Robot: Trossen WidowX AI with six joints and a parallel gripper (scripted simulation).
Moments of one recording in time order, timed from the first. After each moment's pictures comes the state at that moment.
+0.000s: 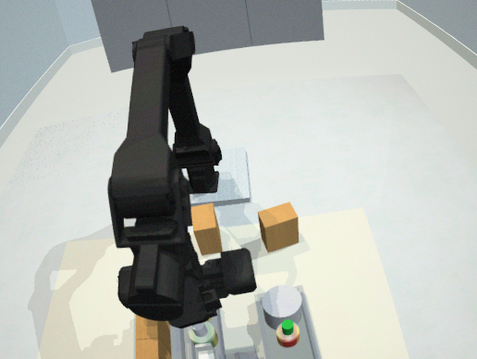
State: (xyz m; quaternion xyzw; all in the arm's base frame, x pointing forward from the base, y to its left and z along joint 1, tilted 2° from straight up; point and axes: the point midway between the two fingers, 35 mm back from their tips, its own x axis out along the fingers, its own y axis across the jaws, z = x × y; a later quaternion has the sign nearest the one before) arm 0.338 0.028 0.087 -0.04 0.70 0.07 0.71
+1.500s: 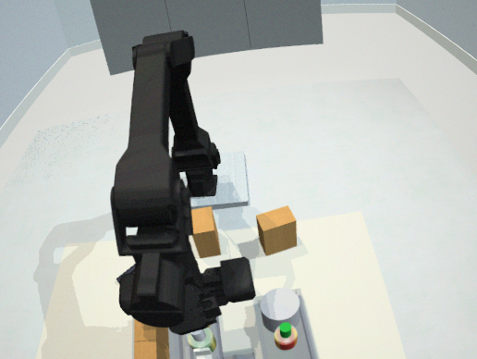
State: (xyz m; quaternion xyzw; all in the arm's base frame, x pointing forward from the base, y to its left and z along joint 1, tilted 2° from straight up) arm 0.341 0.028 0.077 -0.04 0.70 0.07 0.71
